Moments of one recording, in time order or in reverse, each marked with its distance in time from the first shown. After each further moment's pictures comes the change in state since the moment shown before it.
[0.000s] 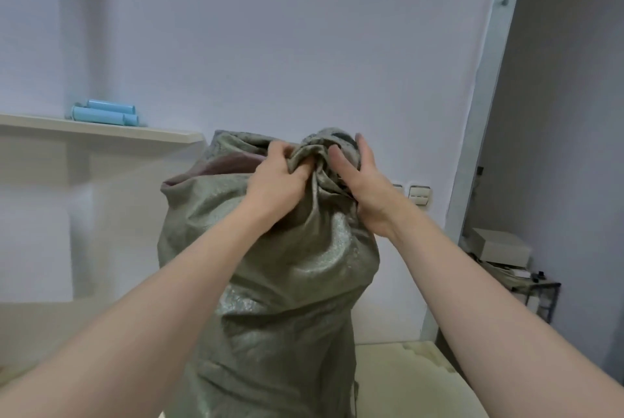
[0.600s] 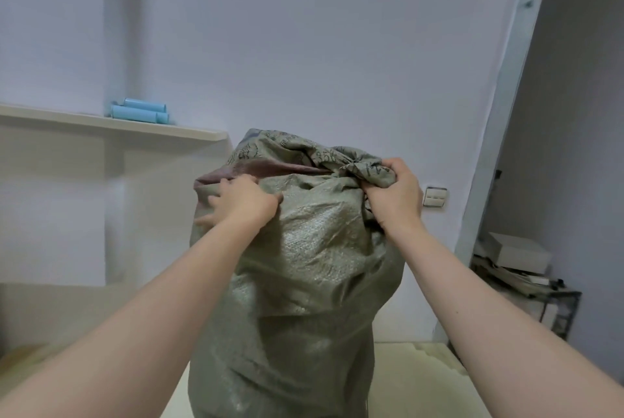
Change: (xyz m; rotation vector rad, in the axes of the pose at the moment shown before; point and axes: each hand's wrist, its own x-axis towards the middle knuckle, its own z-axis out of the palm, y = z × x) left_hand -0.004 -0.046 -0.044 0.516 0.091 -0.555; right_hand -0.021 0.008 0.010 -0.456 0.552 -0.226
